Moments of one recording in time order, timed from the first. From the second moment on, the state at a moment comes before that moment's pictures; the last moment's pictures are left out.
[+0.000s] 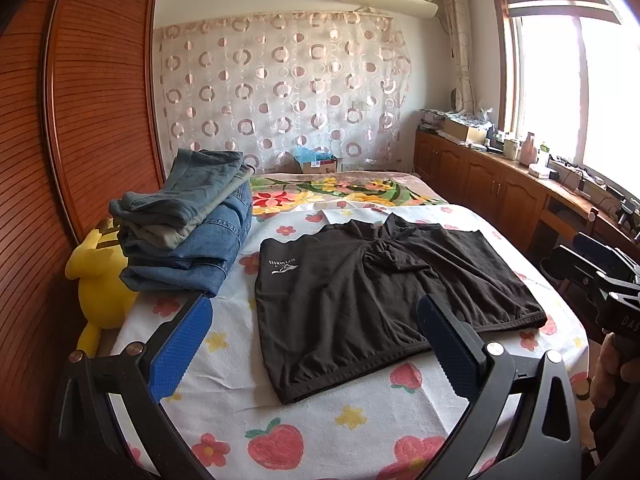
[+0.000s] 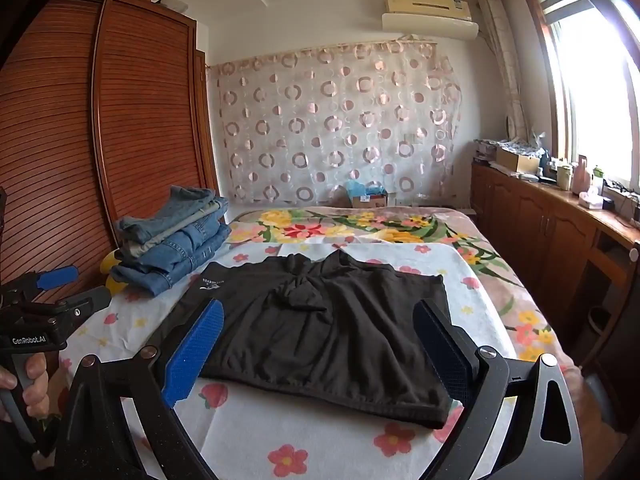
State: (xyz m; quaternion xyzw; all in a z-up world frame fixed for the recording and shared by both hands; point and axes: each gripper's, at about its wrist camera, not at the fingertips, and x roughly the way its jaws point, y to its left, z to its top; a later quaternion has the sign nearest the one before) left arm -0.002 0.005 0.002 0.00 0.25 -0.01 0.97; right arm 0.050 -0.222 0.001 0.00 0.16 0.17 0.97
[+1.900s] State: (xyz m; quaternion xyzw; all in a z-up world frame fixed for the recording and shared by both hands) left arm -0.002 0.005 0.001 0.00 0.25 -0.01 0.97; right arm 0.048 -0.218 0.000 0.00 0.16 0.17 0.97
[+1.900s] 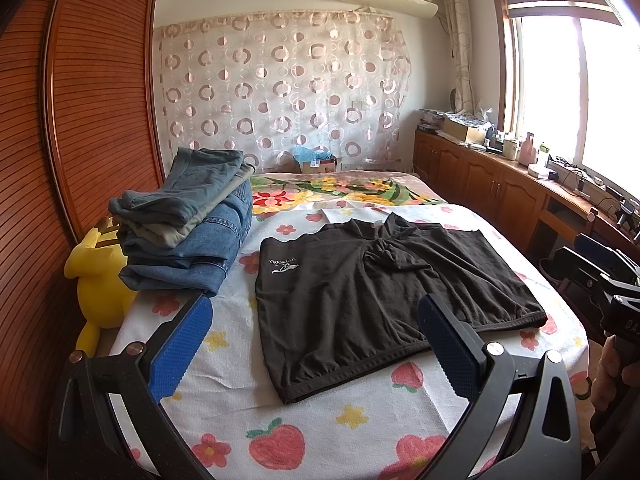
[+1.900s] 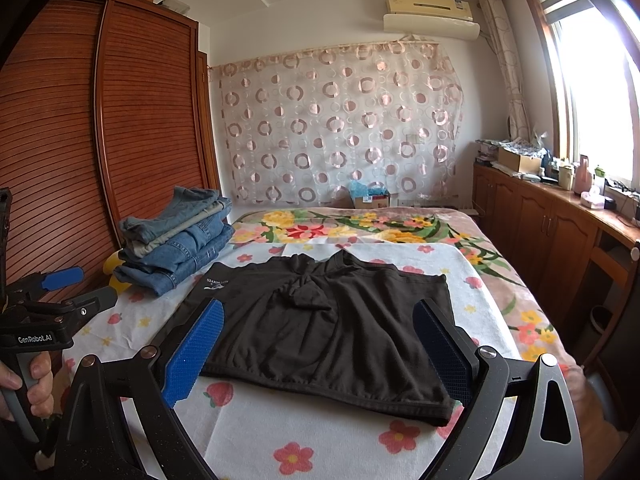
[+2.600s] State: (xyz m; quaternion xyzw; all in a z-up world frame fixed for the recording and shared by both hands) left arm 0.012 -0.001 -0.016 0.01 0.26 -0.03 0.96; right arm 0.055 -0.221 -0.002 0.01 0.16 0.16 0.97
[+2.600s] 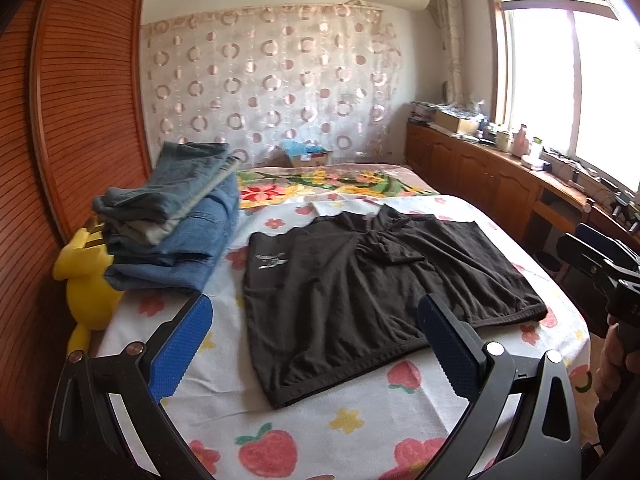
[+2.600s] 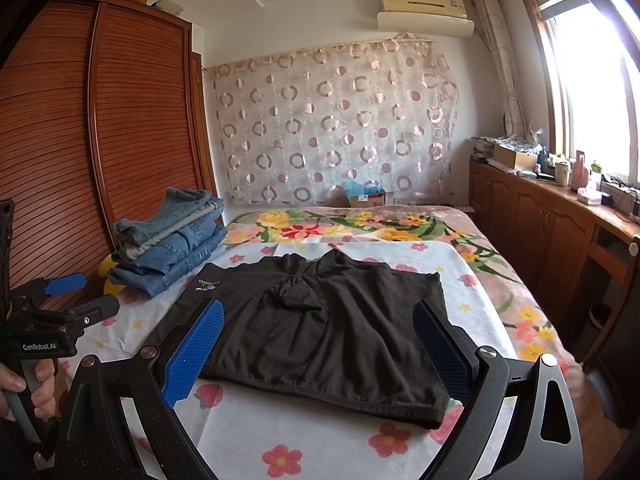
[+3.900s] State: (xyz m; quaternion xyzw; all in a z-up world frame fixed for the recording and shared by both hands) left arm 0.118 -0.047 -0.044 0.06 0.34 -0.16 0.92; right arm 0.187 -0.246 0.012 -0.04 0.29 0.14 0.95
